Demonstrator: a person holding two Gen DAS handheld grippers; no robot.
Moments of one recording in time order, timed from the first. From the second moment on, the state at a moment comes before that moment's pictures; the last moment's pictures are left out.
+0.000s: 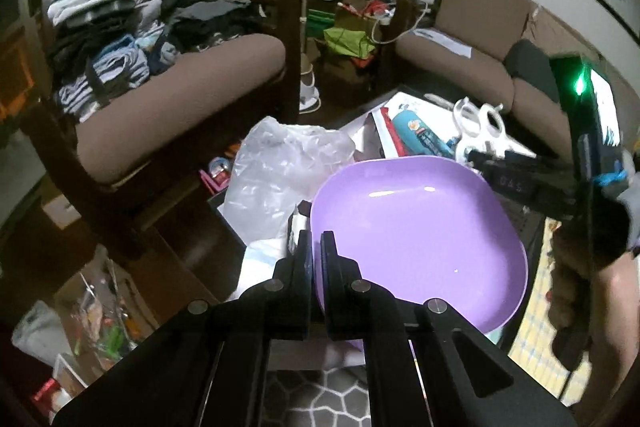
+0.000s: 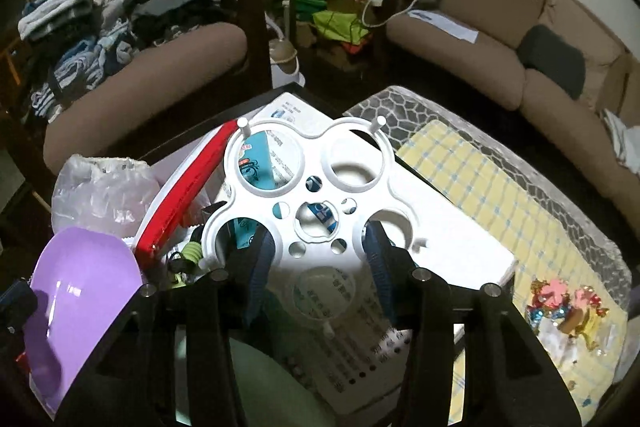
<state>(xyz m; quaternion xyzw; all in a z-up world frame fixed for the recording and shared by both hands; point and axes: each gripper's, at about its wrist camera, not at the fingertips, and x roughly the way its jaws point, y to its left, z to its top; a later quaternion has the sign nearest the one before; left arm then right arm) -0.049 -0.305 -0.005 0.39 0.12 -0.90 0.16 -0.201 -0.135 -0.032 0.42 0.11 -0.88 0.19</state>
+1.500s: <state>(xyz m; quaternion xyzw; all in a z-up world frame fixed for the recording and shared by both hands) -0.051 -0.280 0.008 0.37 0.11 -0.91 0.16 -0.187 -0.035 0.037 0.48 0.01 -0.86 0.20</state>
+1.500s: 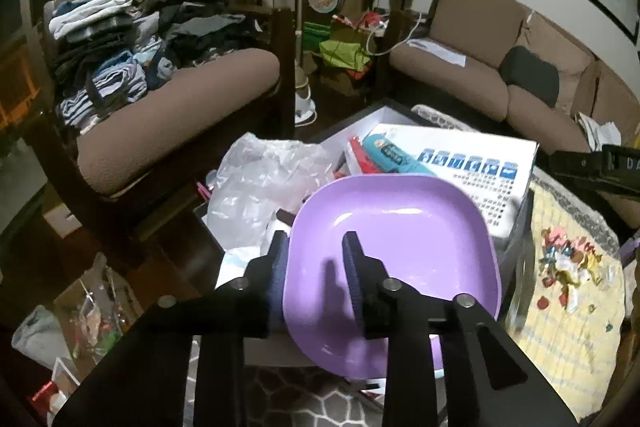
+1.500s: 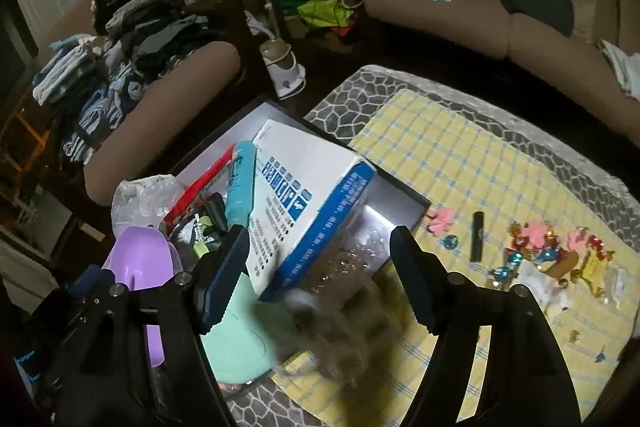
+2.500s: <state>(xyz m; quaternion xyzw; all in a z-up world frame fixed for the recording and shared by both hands) -0.038 -0.272 0.028 0.35 0.11 -0.92 0.17 -0.166 0.047 -0.154 0.70 -0.07 -0.71 0.08</state>
